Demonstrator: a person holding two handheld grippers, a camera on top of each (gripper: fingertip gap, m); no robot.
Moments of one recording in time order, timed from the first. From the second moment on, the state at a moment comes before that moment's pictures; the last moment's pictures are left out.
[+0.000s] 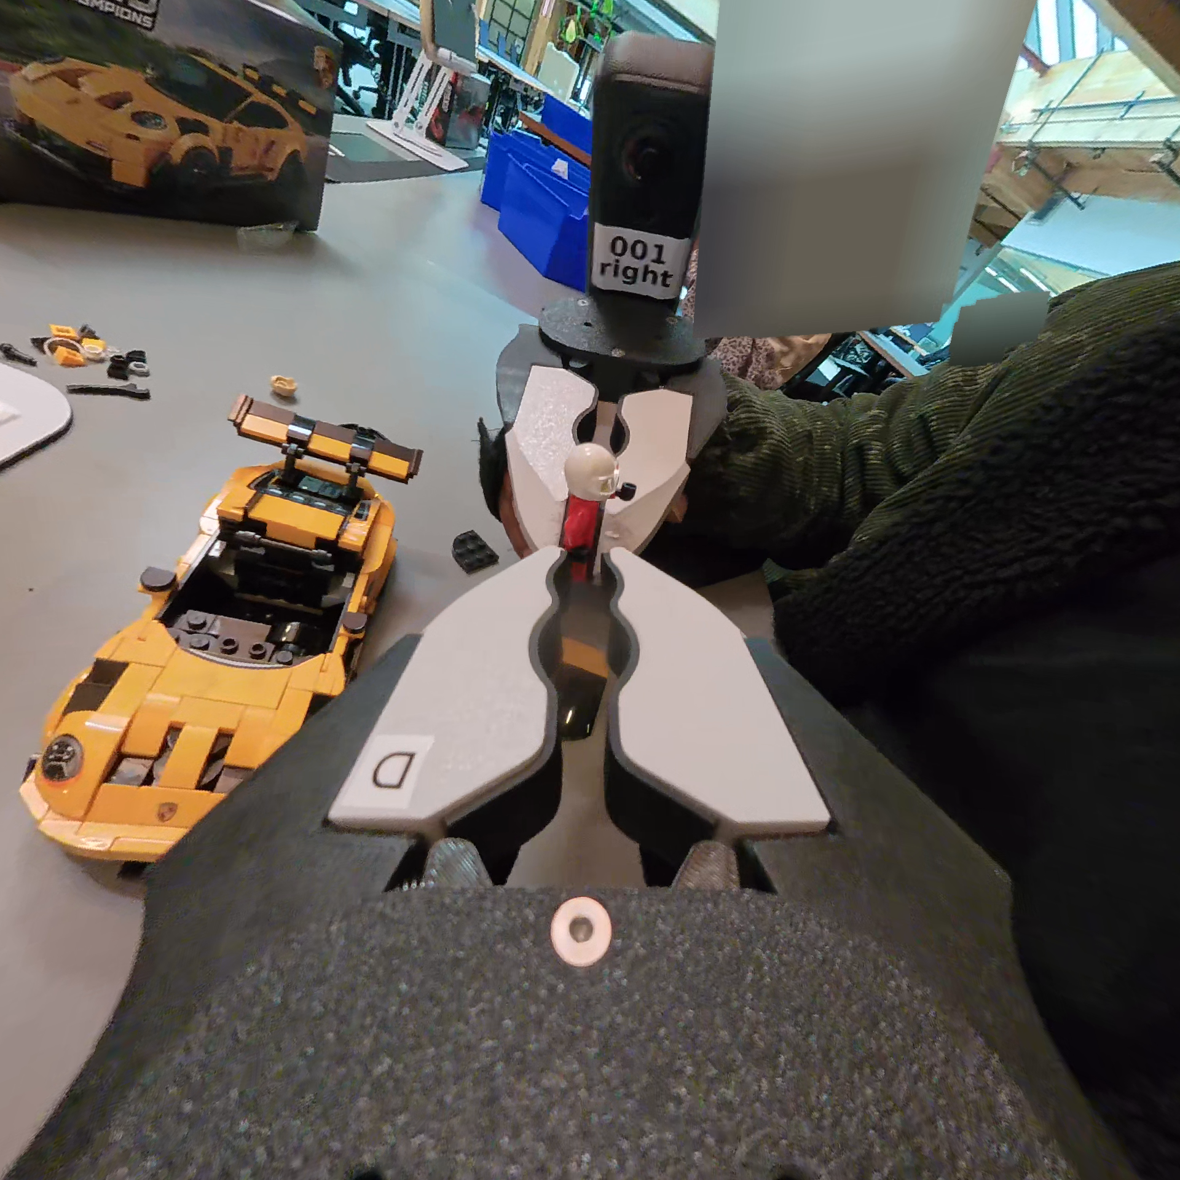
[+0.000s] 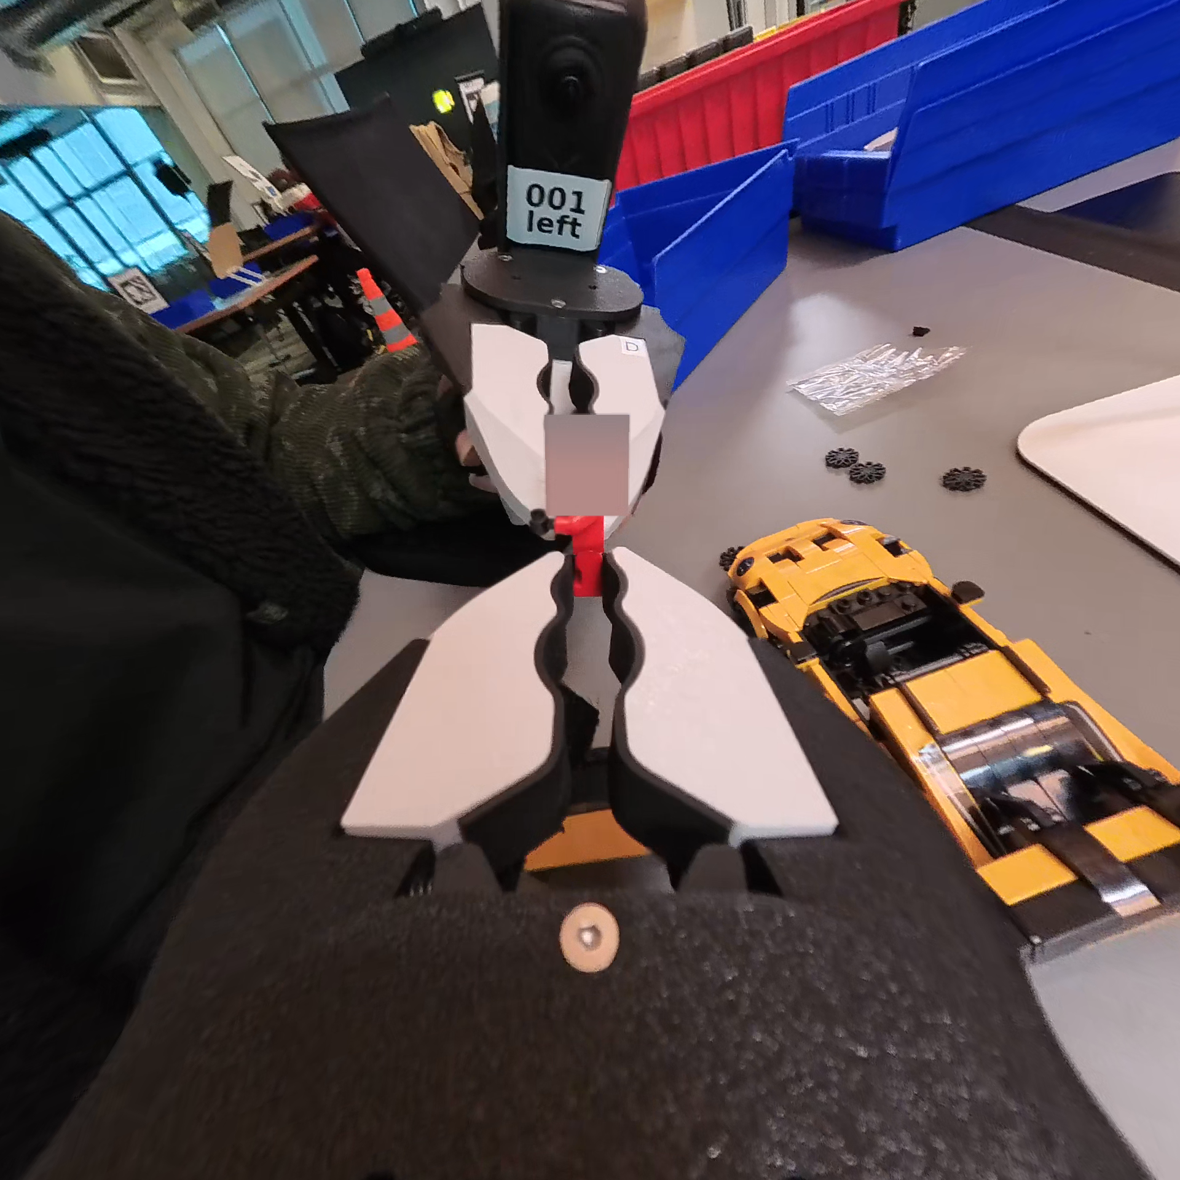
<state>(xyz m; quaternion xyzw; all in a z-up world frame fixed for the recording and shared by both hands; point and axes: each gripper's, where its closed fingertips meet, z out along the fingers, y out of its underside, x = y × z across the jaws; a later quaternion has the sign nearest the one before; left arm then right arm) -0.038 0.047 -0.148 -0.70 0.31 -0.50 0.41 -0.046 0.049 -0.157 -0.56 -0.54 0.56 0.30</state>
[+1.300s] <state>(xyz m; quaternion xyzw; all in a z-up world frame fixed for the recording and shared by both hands) -0.043 0.052 -0.157 -0.71 0.30 -0.50 0.40 -0.050 0.059 -0.162 -0.60 -0.50 0.55 0.29</state>
